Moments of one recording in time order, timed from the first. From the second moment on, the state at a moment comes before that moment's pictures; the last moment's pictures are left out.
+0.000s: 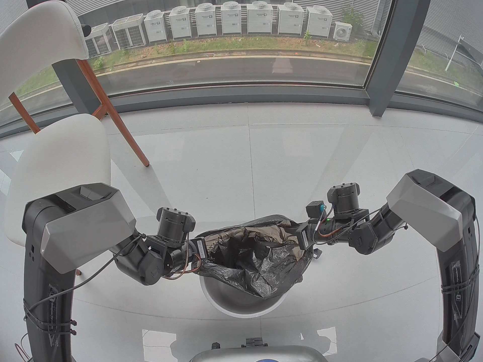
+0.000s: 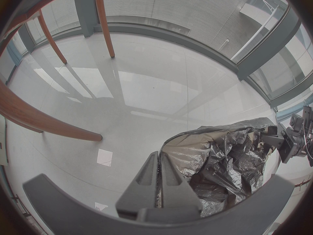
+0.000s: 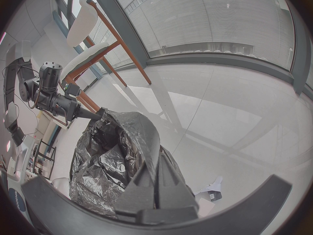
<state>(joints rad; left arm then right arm) -0.41 2.39 -0.99 -0.70 0.16 -0.50 0.36 2.46 -1.24 -0.64 0.40 -0.17</state>
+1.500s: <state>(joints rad) -0.69 2.18 -0.88 -0.43 0.07 -1.17 0.37 2.46 -1.25 -0.64 0.40 -0.17</state>
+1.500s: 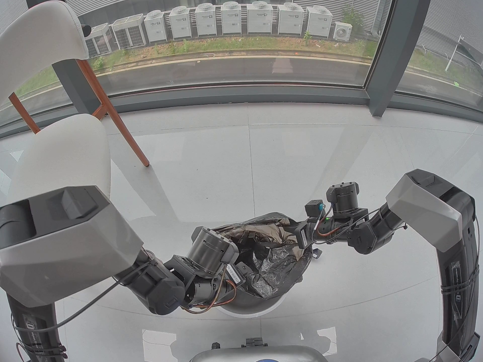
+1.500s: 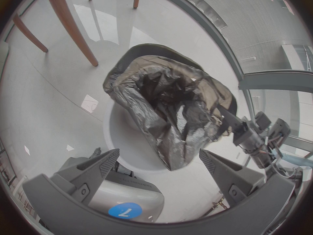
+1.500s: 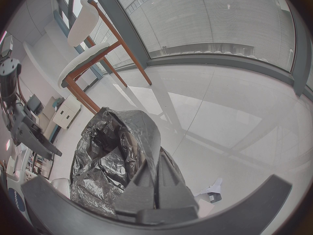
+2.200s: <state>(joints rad) -0.69 2.31 -0.89 -0.68 0.16 -1.12 0.37 2.47 -1.27 -0.64 0.40 -0.17</state>
